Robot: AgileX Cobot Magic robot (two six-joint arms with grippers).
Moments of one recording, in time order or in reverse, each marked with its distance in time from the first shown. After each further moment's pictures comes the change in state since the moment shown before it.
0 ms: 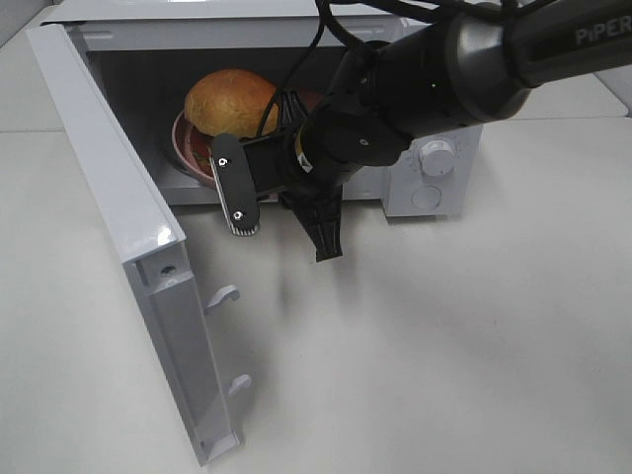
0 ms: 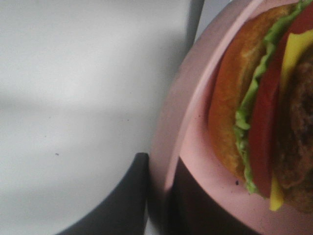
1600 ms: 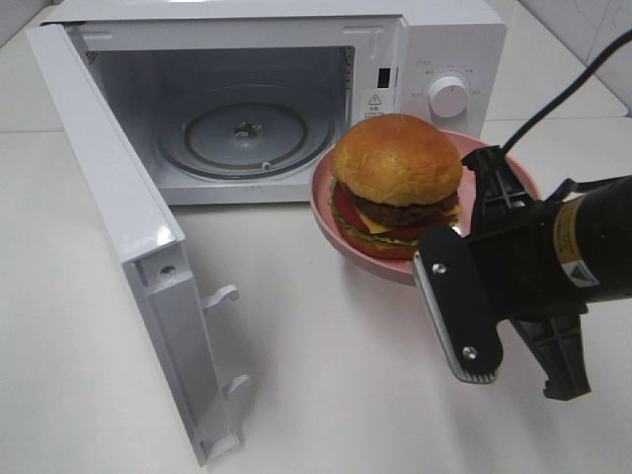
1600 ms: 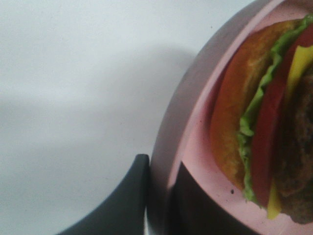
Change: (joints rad) left arm 0.000 0.000 0.000 0.000 0.000 0.000; right arm -0.001 -0.719 0.734 -0.003 0.059 0.040
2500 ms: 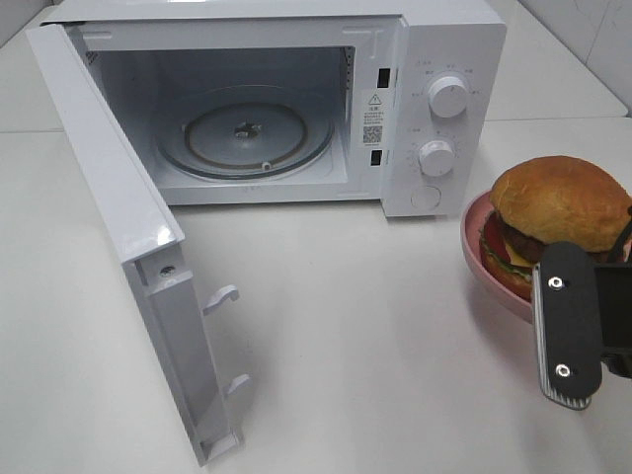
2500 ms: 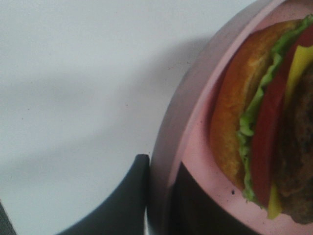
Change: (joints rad) left arm 0.000 0.000 0.000 0.000 0.000 0.000; right arm -0.002 -0.204 0.132 0.020 0.326 0.350
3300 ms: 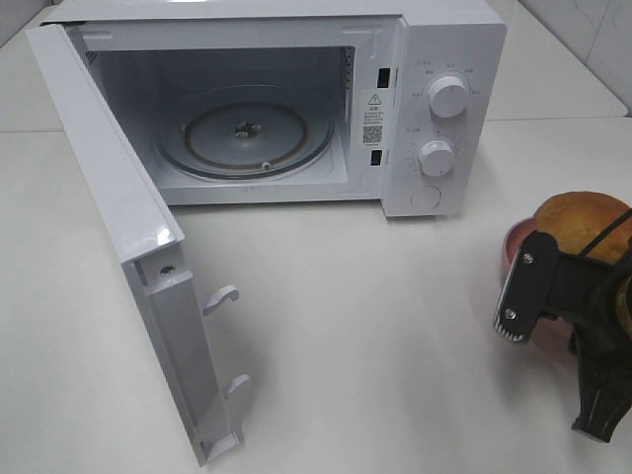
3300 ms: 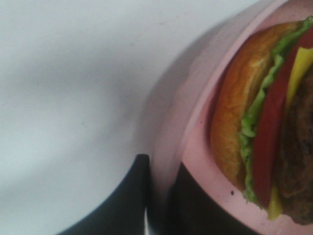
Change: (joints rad) left arm 0.000 0.000 0.000 0.000 0.000 0.000; right arm -0.248 0.377 0.025 -0.357 -0.281 0.566
